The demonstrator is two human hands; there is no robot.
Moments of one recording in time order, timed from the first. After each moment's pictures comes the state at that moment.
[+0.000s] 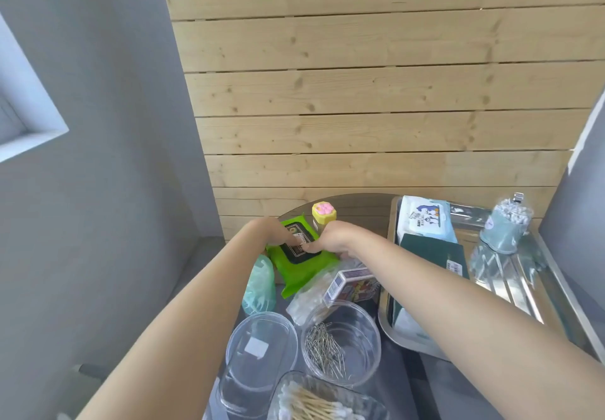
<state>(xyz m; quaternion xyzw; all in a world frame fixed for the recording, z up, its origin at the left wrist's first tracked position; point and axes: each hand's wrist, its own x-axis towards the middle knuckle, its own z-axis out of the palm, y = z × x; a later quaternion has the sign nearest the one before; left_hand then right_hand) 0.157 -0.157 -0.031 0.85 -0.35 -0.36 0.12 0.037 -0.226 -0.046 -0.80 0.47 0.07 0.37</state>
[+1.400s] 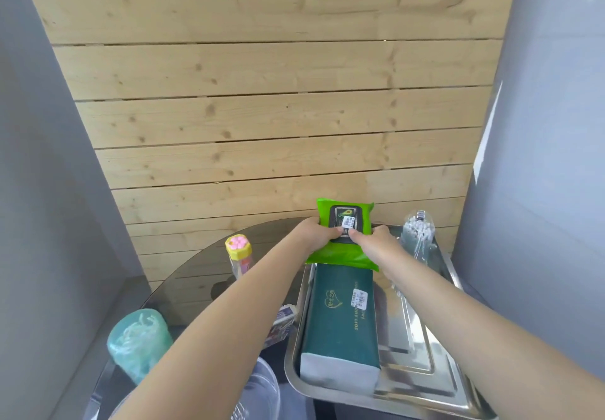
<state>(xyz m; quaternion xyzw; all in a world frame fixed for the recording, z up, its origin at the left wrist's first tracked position) -0.002 -0.290 -0.033 0.74 -0.45 -0.38 0.33 -0.127 -0.330 -0.054 -0.60 0.64 -0.24 0.42</state>
